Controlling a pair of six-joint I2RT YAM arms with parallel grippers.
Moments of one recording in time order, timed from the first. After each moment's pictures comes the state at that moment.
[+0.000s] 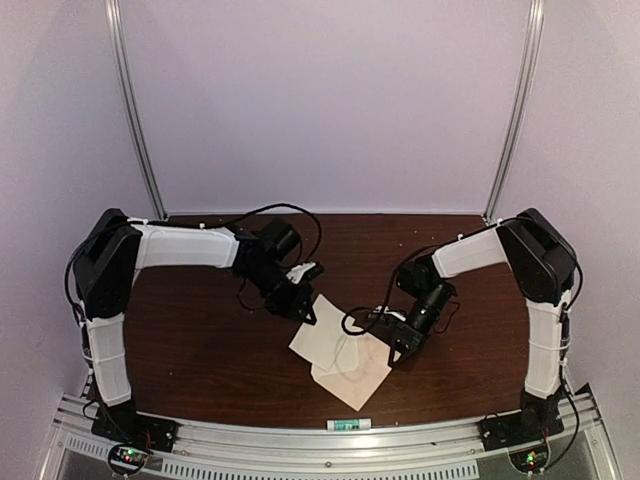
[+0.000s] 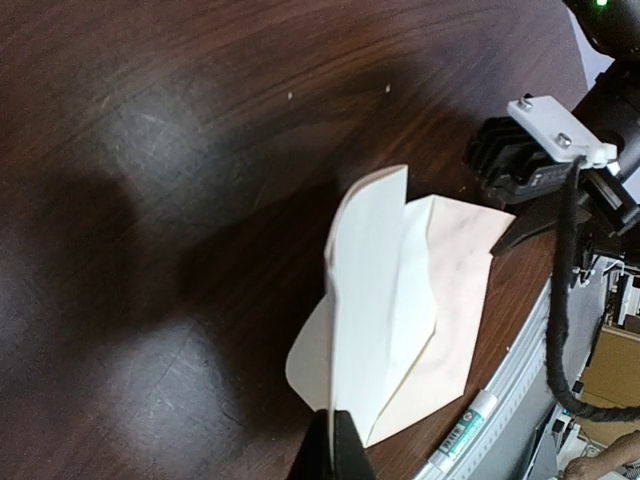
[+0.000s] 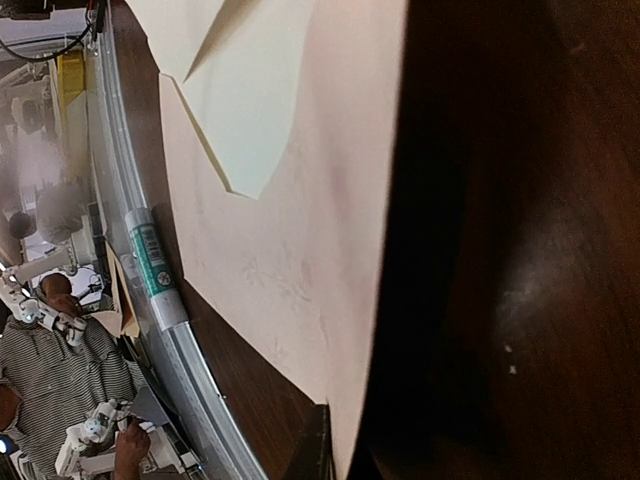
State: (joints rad) left arm -0.77 2.00 1.42 -0.62 0.55 -0.34; right arm 0.54 2.07 1.21 -0.99 -0.82 -0.43
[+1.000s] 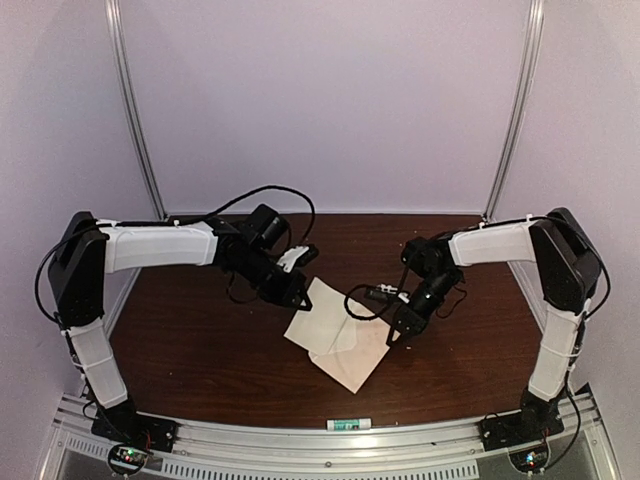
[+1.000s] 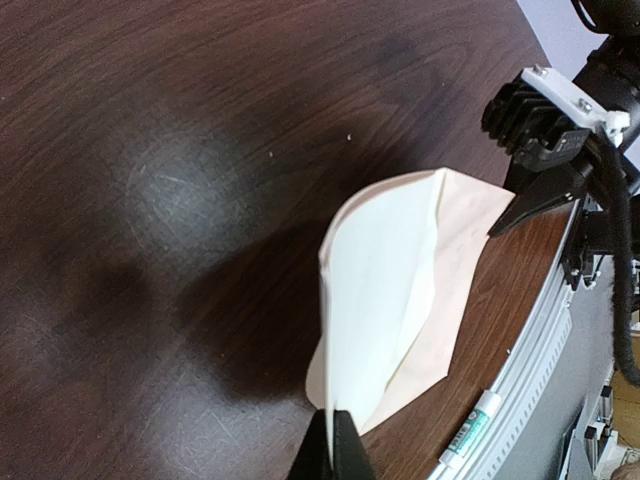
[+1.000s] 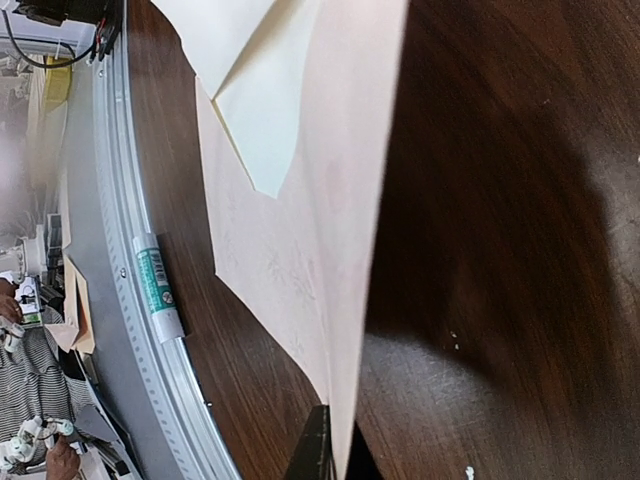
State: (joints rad) left arm -0.77 1.83 1.34 -0.54 0.47 -0.28; right arm 0.53 1.90 1.21 -0.91 -0.74 -0.45
